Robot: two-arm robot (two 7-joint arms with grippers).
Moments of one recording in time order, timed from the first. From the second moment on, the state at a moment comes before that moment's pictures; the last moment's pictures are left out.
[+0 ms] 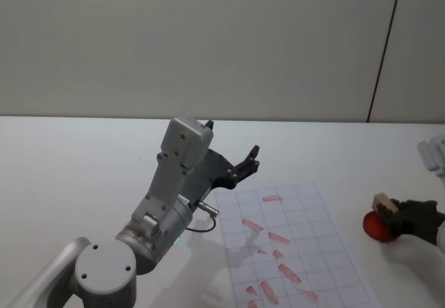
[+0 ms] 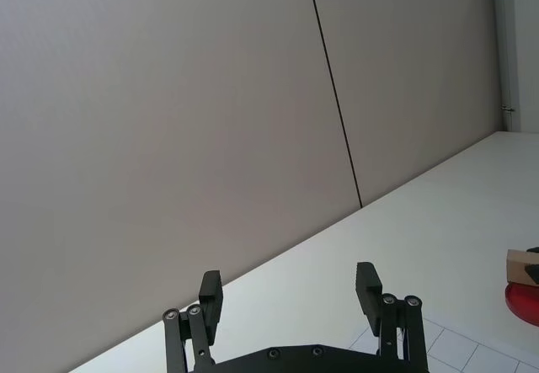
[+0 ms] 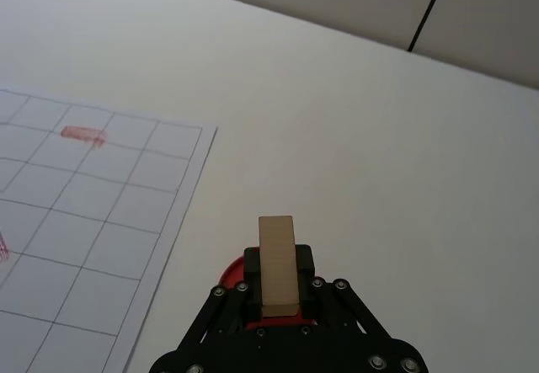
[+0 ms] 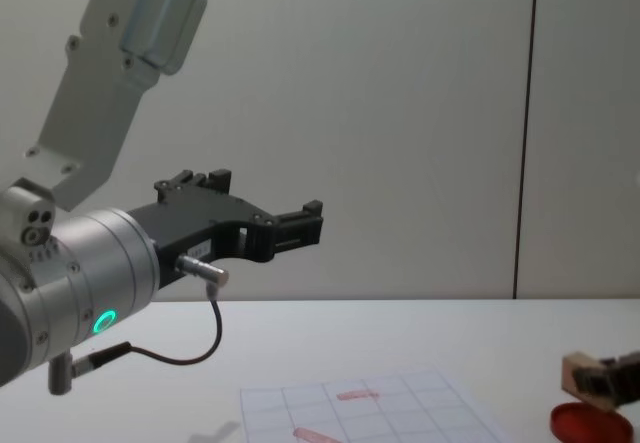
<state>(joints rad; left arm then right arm) -0.24 0.38 0.45 -1.63 -0.20 0.01 -0.01 0.29 0.31 -0.23 -1.42 0.12 0.53 0.33</state>
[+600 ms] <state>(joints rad) -0.24 0.38 0.45 -1.63 -0.20 0.01 -0.01 0.36 0.30 -0.24 -1.43 0.04 0.44 0.39</state>
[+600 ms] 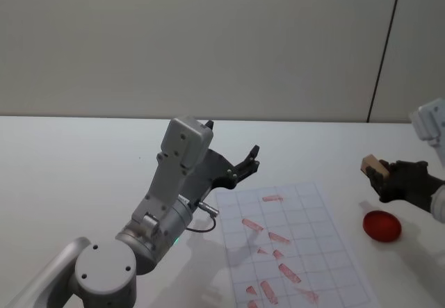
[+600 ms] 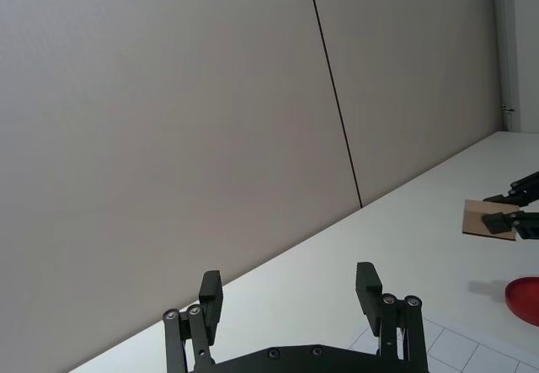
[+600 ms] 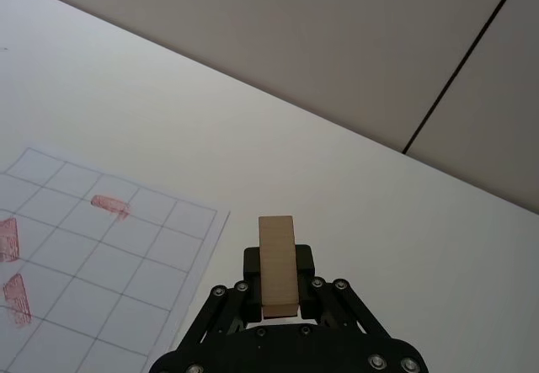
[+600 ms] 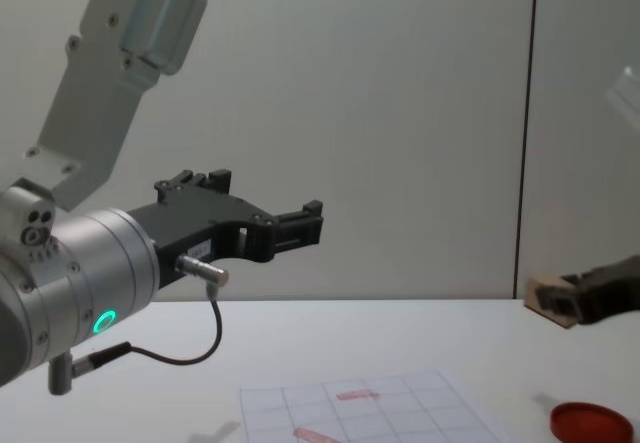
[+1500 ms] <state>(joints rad) -0.24 0.38 0.45 -1.63 -0.20 0.01 -0.01 0.50 0.17 -0.31 -1.27 0.15 0.48 0.37</state>
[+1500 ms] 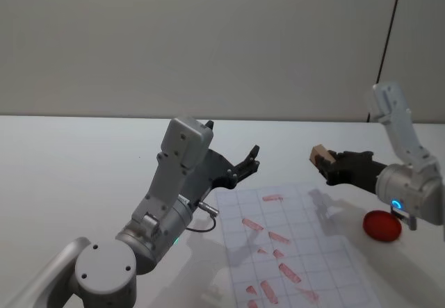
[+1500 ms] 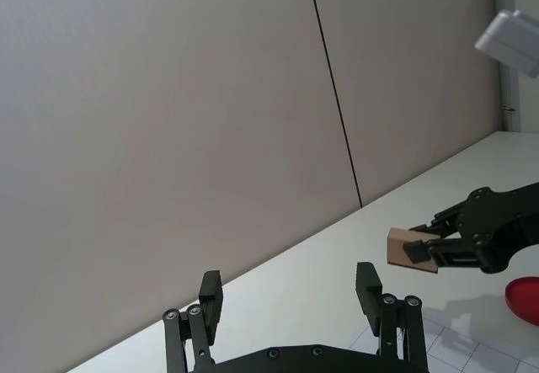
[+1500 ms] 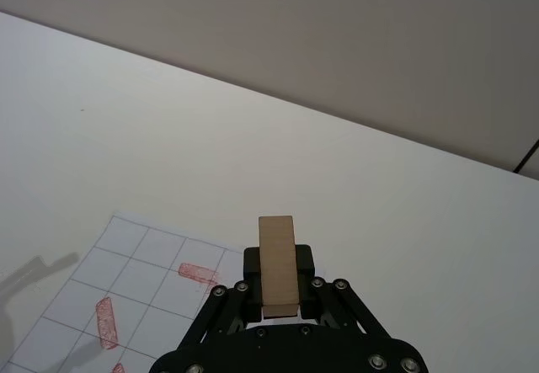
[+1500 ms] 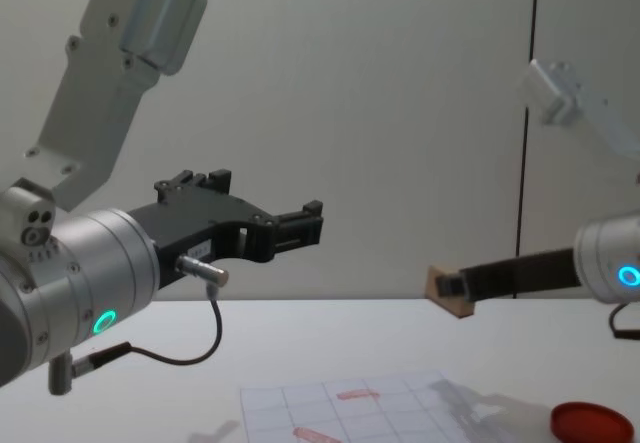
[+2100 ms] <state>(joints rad) -0.24 0.38 0.45 -1.63 -0.20 0.01 -0.01 0.50 0.15 -0.35 -1.27 0.11 0.58 0.39</state>
